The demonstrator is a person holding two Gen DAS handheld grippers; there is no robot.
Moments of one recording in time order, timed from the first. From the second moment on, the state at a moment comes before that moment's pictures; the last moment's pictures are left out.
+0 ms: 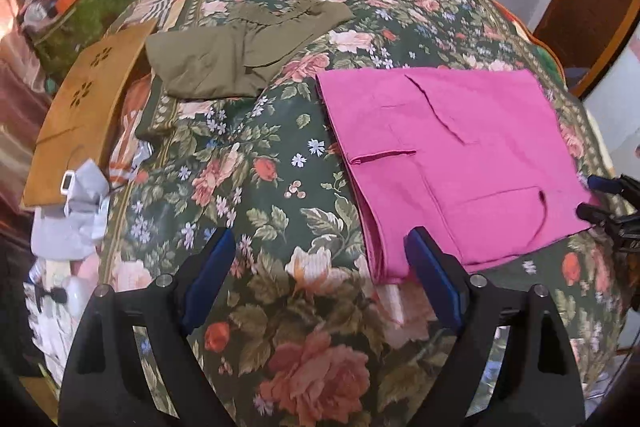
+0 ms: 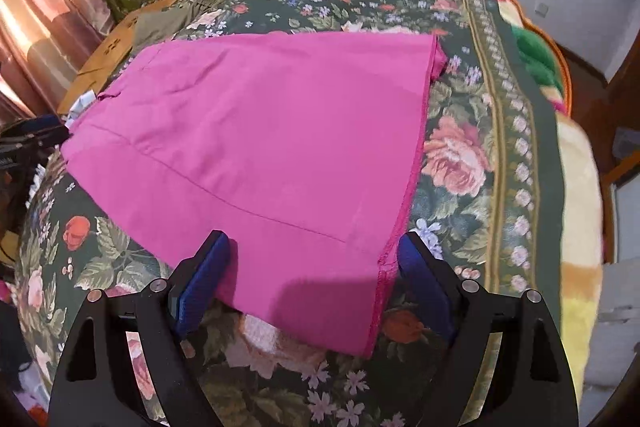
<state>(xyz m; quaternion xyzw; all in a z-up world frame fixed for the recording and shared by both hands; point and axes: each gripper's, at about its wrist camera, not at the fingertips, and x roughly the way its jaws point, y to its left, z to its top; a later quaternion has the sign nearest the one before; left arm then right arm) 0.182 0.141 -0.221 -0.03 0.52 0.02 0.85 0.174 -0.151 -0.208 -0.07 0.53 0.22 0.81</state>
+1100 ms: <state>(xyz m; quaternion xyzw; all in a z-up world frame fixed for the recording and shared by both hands) 0.166 0.112 -0.234 -0.28 0.54 -0.08 0.79 0.157 -0.107 -0.204 -0.05 0.48 0.28 0.83</state>
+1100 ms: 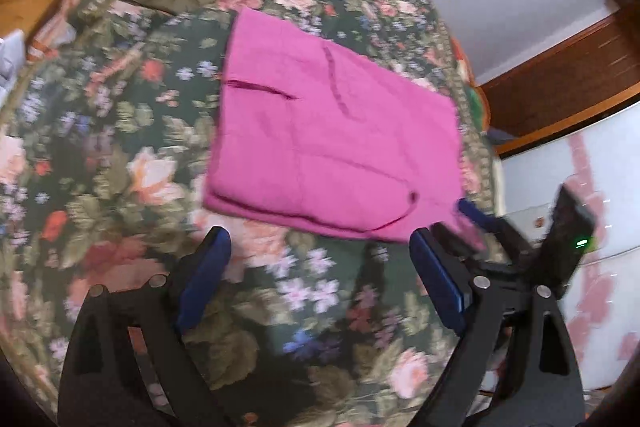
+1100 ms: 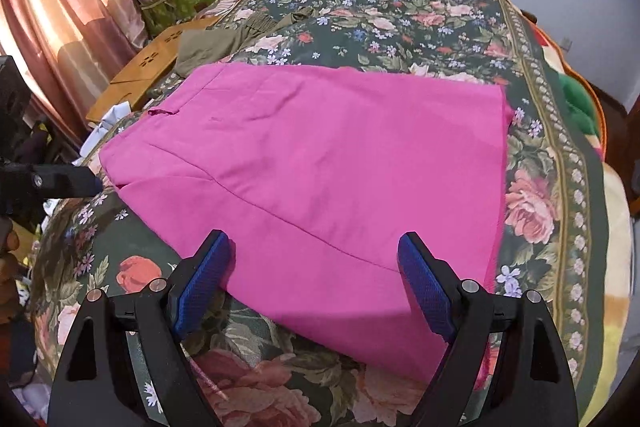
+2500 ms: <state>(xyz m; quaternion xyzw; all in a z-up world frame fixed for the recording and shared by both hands) 0.167 0.068 -0.145 0.04 0.39 0.08 0.92 0.150 -0.122 -0.202 -0.04 0.47 0.27 0.84</state>
